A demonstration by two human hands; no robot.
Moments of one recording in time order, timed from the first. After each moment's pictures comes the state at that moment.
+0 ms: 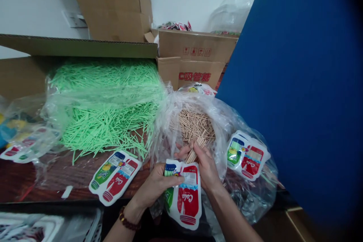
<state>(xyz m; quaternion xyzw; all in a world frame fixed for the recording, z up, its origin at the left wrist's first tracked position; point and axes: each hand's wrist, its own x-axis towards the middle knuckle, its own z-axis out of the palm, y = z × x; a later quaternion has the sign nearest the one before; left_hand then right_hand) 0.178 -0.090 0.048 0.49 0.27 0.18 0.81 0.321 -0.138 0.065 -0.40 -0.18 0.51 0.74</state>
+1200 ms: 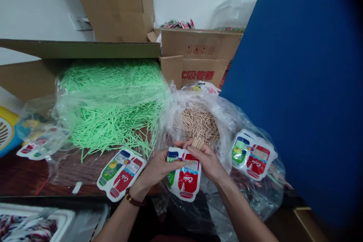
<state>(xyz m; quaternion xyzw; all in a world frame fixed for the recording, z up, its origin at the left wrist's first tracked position) 0.182 -0.064 0.062 0.57 0.28 0.20 0.74 0.341 -0.131 0.065 -0.39 -0.34 0.56 0.65</state>
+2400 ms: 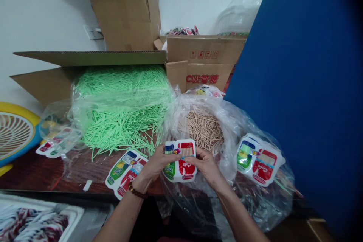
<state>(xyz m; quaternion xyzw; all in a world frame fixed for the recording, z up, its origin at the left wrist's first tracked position) 0.180 -0.045 0.055 0.48 0.35 0.27 0.76 0.333 -0.127 0.033 -0.46 -0.33 0.54 0.62</state>
